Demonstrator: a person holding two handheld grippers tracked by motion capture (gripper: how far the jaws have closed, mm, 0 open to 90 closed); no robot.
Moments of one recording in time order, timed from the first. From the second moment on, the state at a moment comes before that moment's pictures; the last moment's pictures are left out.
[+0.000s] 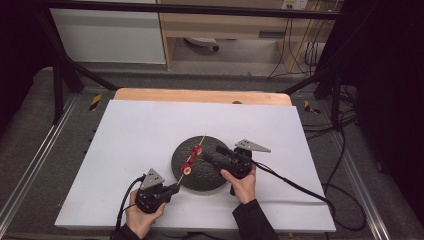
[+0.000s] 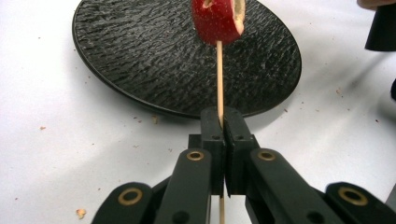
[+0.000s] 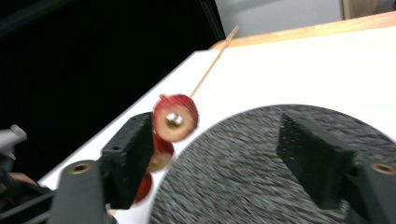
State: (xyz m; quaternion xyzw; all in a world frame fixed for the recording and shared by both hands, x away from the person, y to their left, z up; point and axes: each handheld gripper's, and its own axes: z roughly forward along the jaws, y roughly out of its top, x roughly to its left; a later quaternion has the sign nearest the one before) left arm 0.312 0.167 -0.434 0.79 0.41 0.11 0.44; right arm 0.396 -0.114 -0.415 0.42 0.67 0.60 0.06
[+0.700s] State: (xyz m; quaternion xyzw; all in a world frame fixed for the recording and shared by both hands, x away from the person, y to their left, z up) left arm 0.319 0.179 -0.424 0.80 0.40 0.11 0.43; right arm 0.392 -0.170 -0.431 0.38 0.80 0.44 0.11
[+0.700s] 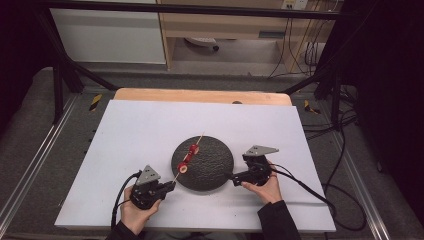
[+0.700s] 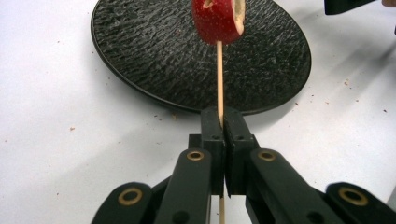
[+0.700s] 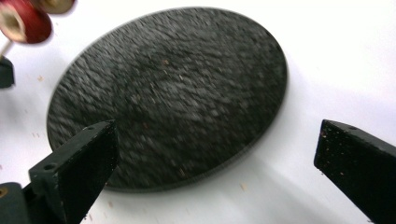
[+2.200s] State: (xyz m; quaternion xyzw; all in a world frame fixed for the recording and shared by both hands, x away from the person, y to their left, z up) left arm 0.382 0.131 -0.407 0.84 0.42 0.09 0.33; right arm 0.367 -0.238 -0.455 0.39 0.81 0.43 0.11
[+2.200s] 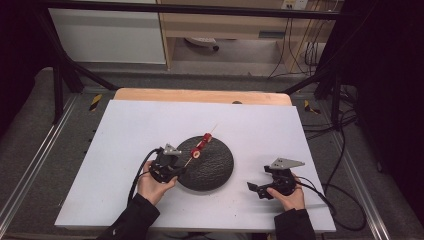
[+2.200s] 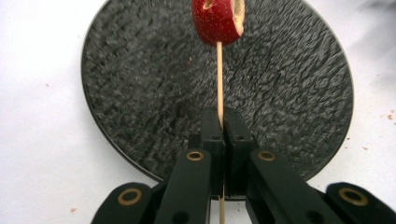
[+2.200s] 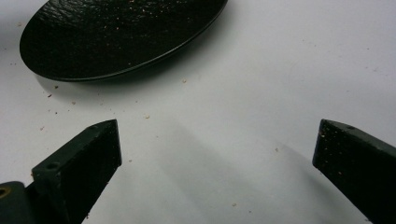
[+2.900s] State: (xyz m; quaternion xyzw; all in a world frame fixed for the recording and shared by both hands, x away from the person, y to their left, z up) left arm 0.375 0.117 -0.417 0.86 0.43 0.11 0.27; right arm 0.367 -0.239 -0.457 0.39 0.80 0.44 0.10
